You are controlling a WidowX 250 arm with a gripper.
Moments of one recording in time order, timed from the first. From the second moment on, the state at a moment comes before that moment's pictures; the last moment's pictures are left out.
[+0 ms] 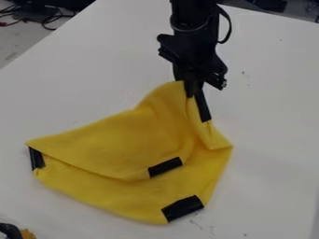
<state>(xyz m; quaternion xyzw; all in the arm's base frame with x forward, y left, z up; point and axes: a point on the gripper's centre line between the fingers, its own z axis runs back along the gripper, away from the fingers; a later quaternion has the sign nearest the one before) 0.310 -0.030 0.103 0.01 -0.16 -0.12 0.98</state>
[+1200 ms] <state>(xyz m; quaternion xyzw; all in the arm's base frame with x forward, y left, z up) 0.186 -0.004 0.040 -0.03 -0.18 -0.01 0.98</state>
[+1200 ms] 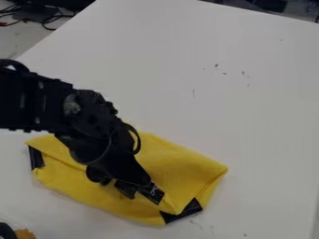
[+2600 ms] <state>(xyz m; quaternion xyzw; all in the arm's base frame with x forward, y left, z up) 0.254 -0.006 0.102 0.00 -0.02 -0.08 1.00</state>
